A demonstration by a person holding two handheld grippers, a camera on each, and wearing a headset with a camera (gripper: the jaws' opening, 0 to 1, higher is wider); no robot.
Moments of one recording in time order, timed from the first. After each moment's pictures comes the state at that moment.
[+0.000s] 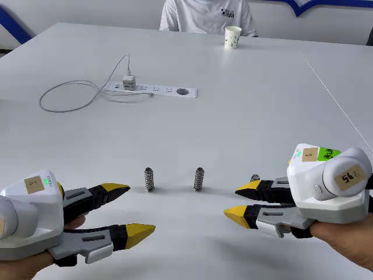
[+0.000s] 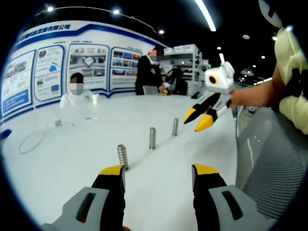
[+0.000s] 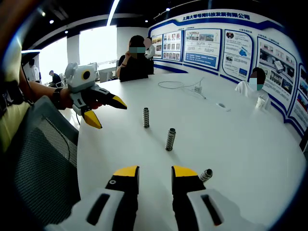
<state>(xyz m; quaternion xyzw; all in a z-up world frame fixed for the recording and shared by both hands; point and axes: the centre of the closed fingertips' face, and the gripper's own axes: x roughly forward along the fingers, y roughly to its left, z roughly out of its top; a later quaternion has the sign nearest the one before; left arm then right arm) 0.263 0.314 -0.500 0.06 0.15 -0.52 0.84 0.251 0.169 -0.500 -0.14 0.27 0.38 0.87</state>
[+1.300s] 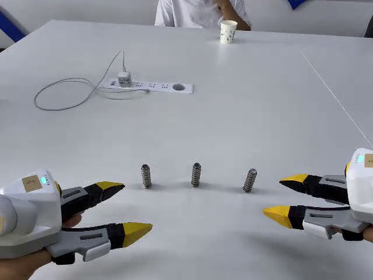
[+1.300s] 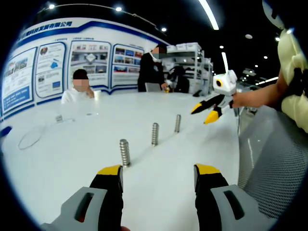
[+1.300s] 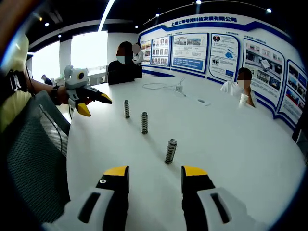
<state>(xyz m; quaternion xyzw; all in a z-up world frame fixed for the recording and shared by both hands) 0.265 0.316 -0.509 0.06 0.16 -0.52 0.84 0.242 0.103 -0.505 -0.13 0.24 0.35 0.90</state>
